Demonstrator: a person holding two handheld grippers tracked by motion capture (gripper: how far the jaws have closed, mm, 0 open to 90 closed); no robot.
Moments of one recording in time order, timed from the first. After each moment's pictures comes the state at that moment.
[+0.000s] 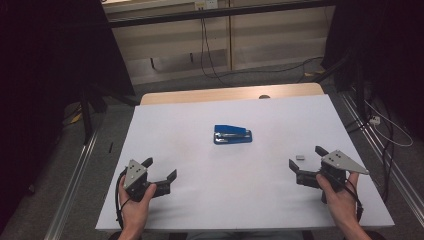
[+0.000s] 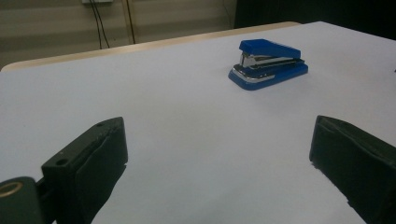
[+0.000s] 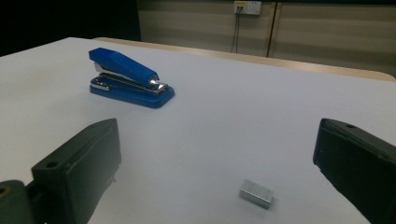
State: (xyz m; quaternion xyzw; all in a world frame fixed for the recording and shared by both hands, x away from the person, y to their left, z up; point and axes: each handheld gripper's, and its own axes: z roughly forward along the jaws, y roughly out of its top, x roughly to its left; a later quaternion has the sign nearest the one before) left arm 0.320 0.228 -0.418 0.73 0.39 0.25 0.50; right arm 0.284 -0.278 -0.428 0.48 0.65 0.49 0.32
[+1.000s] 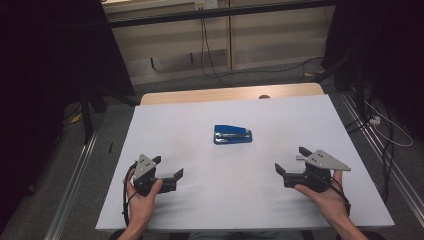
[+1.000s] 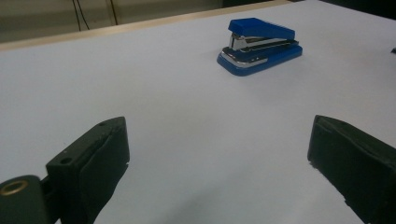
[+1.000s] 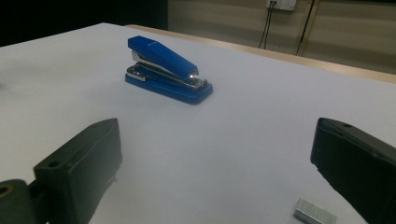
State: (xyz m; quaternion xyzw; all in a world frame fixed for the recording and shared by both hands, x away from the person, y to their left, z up) left arm 0.339 0.214 -0.425 0.76 0.38 0.22 0.48; right arm 0.293 -0.248 -0.429 0.44 0.69 0.50 0.29
